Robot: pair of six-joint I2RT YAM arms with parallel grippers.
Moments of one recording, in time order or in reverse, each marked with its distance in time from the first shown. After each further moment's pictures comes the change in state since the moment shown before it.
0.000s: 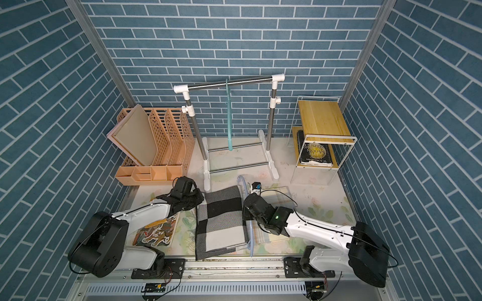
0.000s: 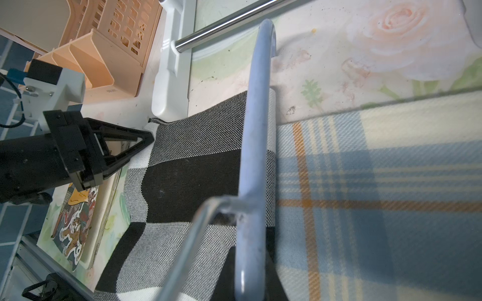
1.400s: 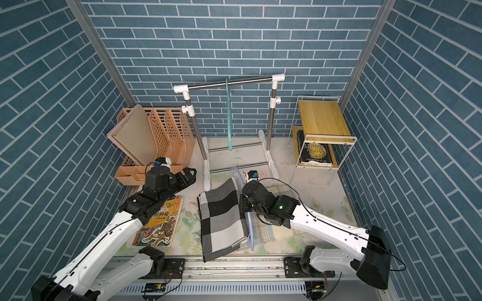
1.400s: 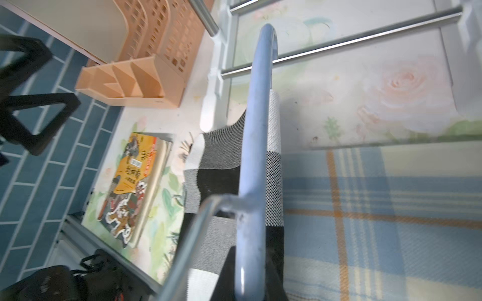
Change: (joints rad) left arm 0.003 -0.430 0.269 -0.317 -0.151 0.078; right arm -0.002 -0.024 0.327 -0.293 -0.051 -0.089
